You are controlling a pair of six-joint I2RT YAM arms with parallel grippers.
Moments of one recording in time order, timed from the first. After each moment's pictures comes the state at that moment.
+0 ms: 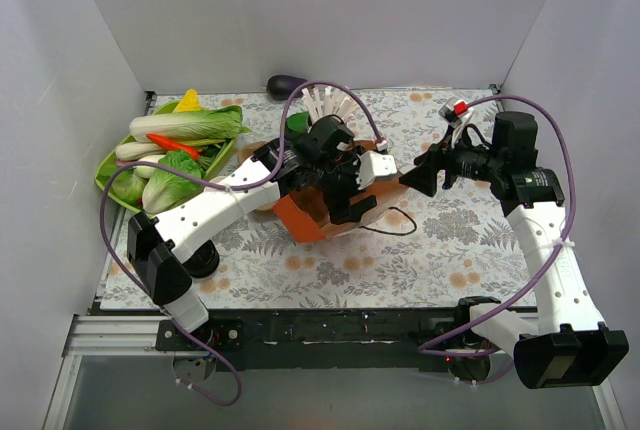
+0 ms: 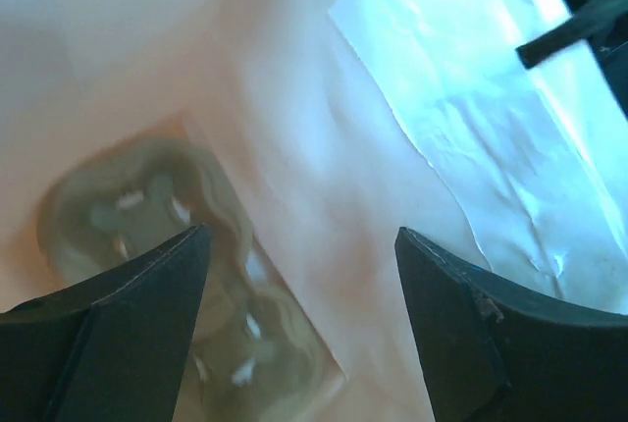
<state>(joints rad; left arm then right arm) -0.91 1.65 1.65 -0.85 0.34 0.44 0.09 1.06 1.16 -0.66 -0.91 -0.16</state>
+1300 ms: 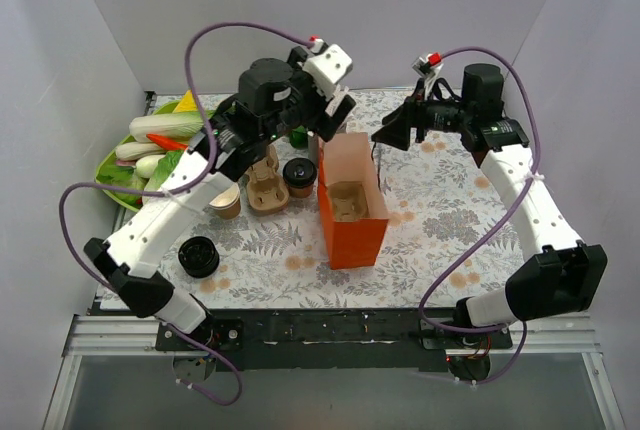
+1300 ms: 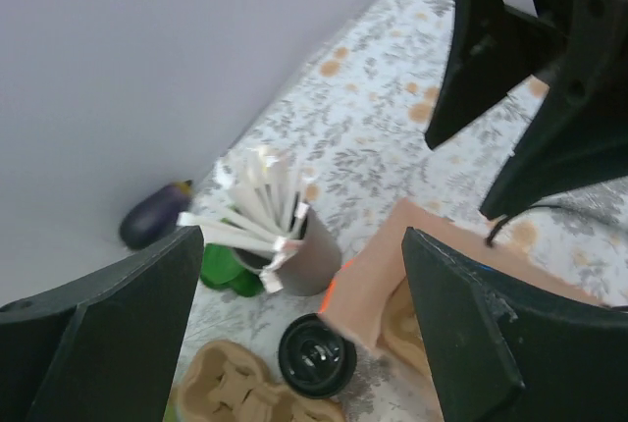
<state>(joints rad) -0.79 1.54 1.85 -0.52 0.00 0.28 0.18 1.39 1.39 -0.38 -1.00 0.03</state>
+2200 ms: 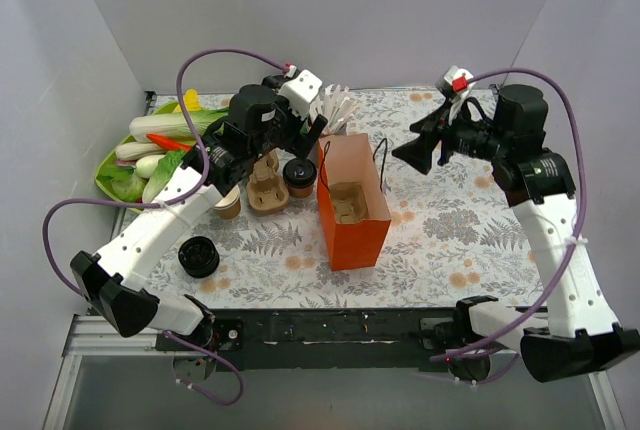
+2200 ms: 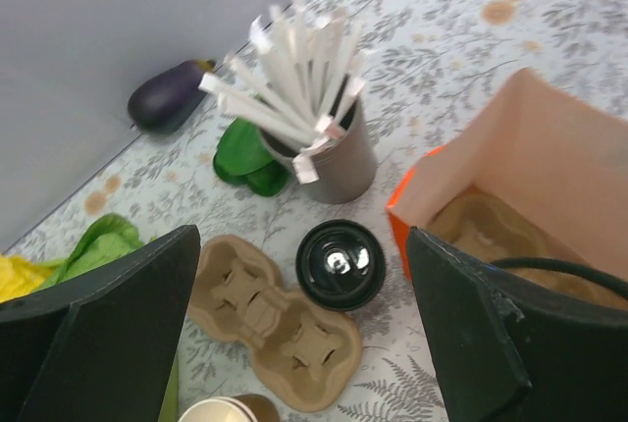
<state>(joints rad) -0.68 1.38 1.56 -0.51 -0.09 0.23 0.21 1.15 1.42 -0.60 -0.77 -0.14</state>
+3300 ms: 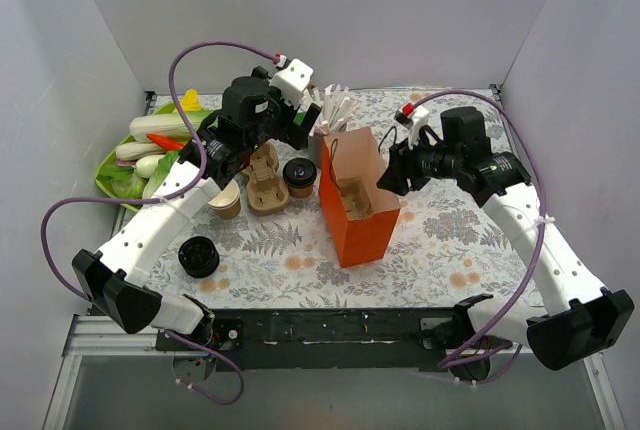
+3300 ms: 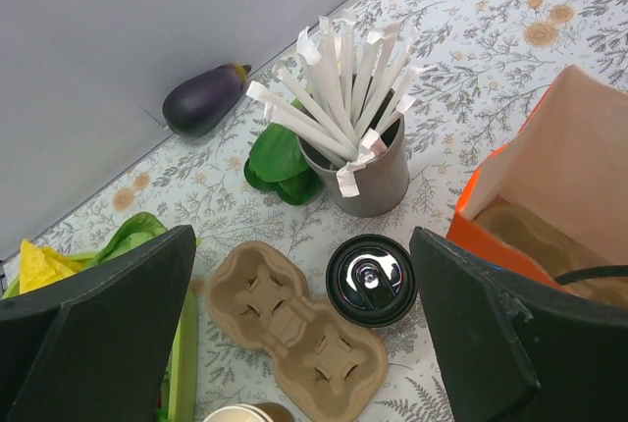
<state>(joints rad) -0.62 1.40 1.55 -0.45 -0.13 0.23 0.40 1.18 1.23 -0.72 -0.56 -0.06</state>
